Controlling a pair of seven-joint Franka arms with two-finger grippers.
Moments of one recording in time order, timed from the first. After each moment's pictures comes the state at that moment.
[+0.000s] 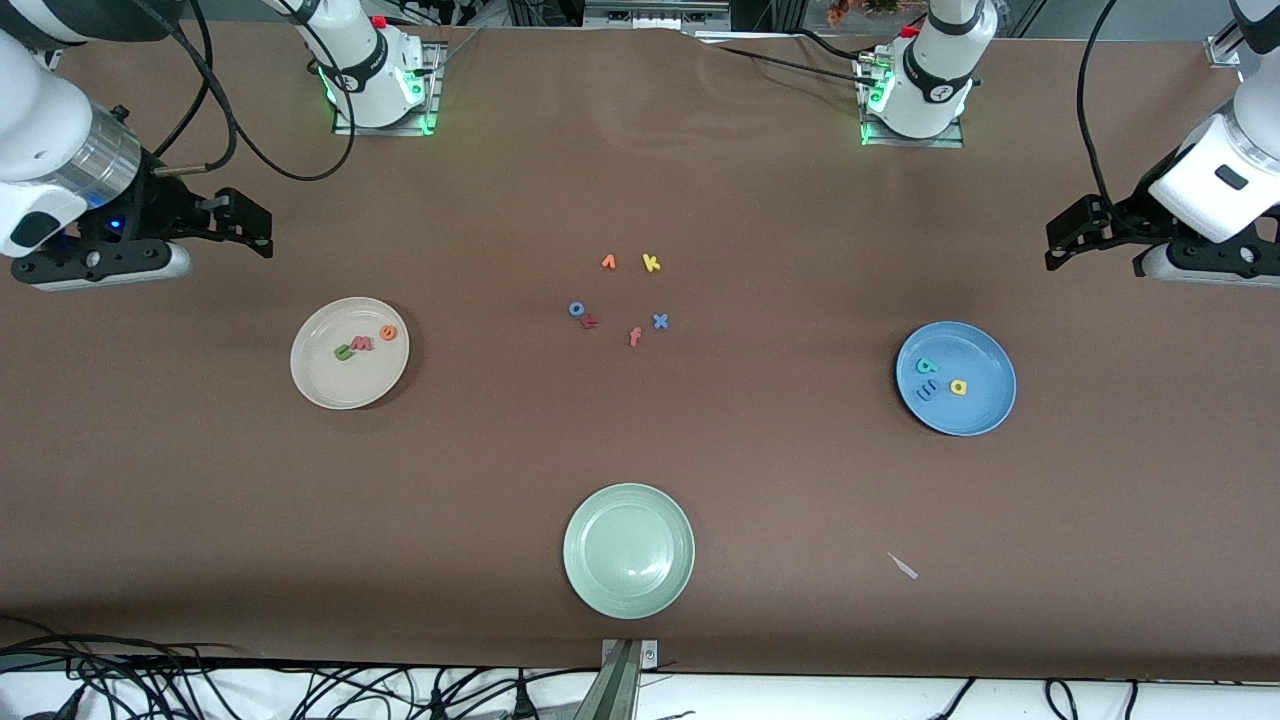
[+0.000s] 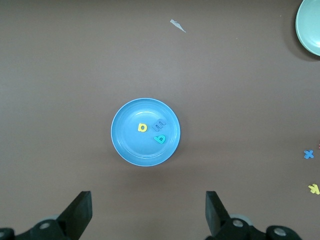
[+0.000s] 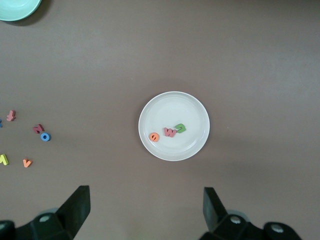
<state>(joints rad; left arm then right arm) -0.02 -0.01 -0.05 -1.66 -0.01 1.66 -0.01 0.20 0.04 -0.05 -1.61 0.00 1.61 0.02</state>
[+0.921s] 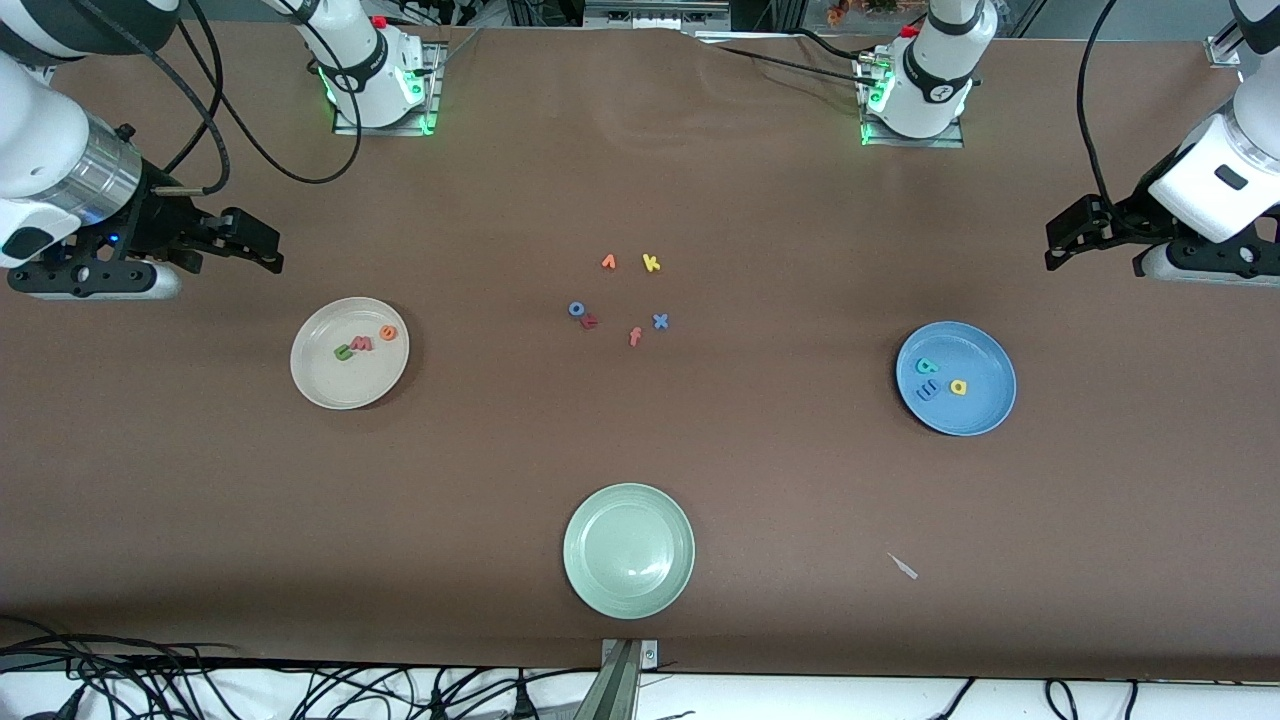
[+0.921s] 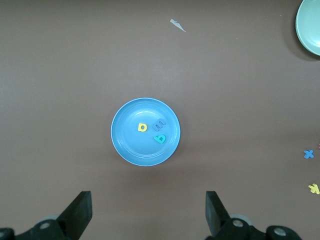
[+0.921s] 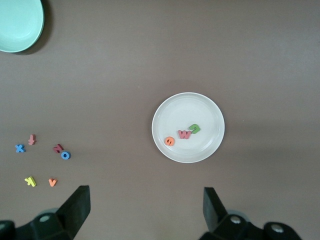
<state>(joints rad) -0.02 -0.01 -0.05 -1.66 -0.01 1.66 -0.01 0.19 0.08 -0.06 -1.58 0.07 1.62 0.16</state>
